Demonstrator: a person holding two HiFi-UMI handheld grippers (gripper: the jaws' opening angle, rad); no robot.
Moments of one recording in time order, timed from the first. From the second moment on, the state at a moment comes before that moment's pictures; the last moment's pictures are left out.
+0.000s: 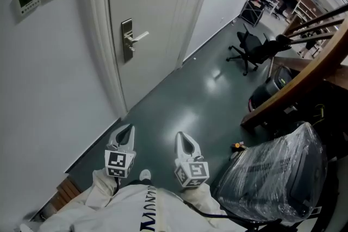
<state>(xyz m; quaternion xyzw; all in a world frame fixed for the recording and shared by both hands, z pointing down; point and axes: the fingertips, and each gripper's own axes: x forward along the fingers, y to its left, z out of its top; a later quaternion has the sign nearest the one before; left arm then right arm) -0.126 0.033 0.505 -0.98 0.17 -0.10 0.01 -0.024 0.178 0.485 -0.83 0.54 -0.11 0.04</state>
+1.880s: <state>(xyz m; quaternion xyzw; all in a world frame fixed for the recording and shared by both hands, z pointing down) 0.051 -0.136 0.527 -0.96 0.25 -0.12 -0.01 0.173 -0.022 0.510 -0.77 0.62 -0.15 0.04</state>
